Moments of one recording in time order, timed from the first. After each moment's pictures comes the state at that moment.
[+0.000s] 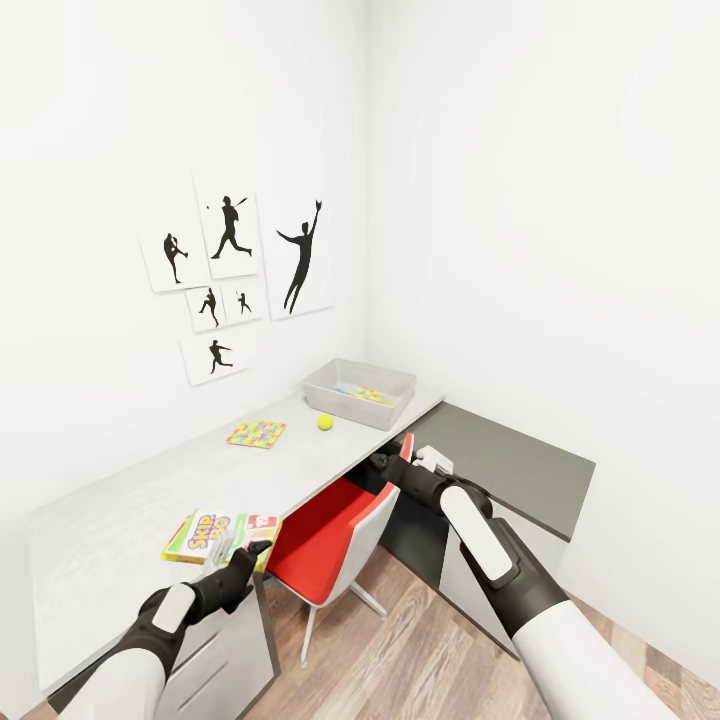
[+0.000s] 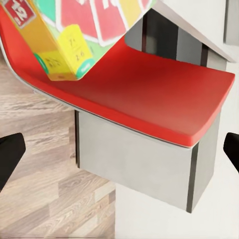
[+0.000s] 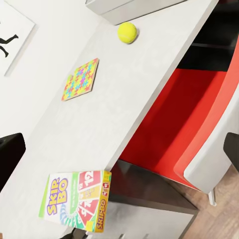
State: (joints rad) left arm -0.64 -0.03 0.71 -0.46 0.39 0.57 -0.27; right arm -0.66 0.04 0.35 -1.10 -1.03 0.46 -0.33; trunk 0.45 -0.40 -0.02
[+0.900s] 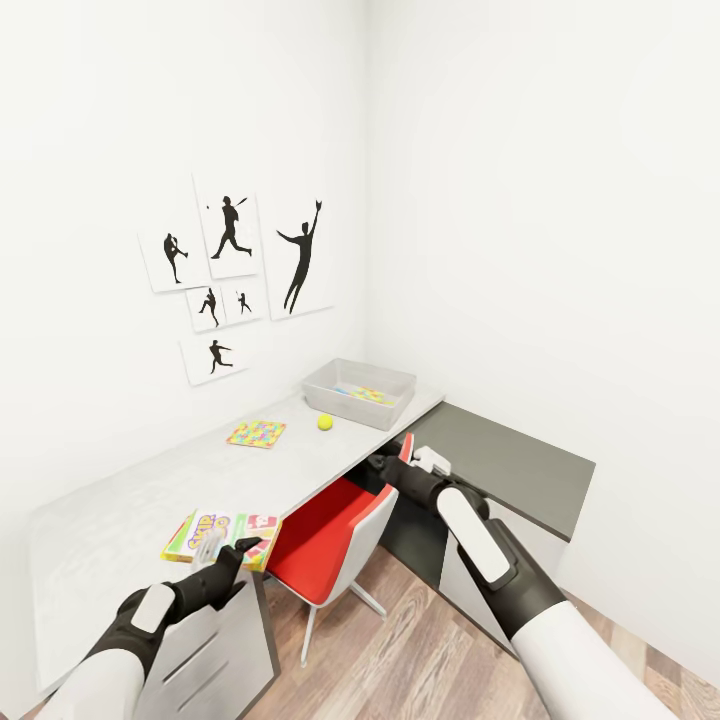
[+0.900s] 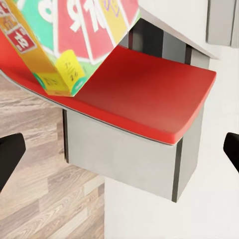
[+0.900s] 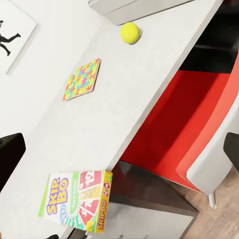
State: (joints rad) left arm -0.64 0.02 0.71 -0.46 0.40 0.66 -0.35; right arm -0.66 0.04 0.37 -1.10 -1.03 0.44 -0.33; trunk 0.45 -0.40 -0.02
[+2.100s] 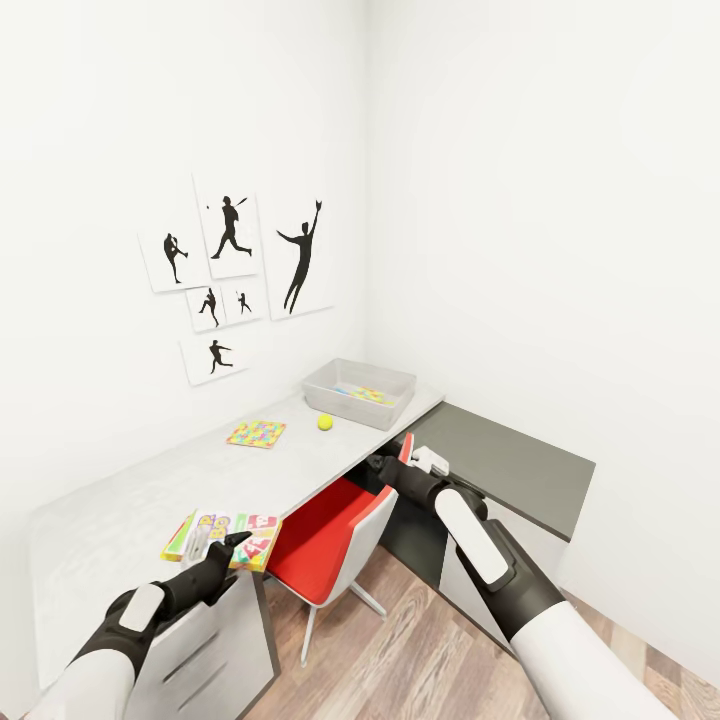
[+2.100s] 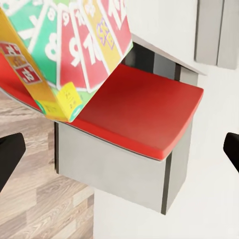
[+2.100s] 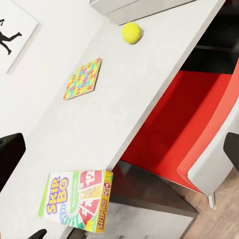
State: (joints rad) left arm -0.63 0.05 0.71 -0.46 0.46 0.66 -0.36; right arm -0.66 0.04 0.39 -1.10 -1.03 0.43 -0.33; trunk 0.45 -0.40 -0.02
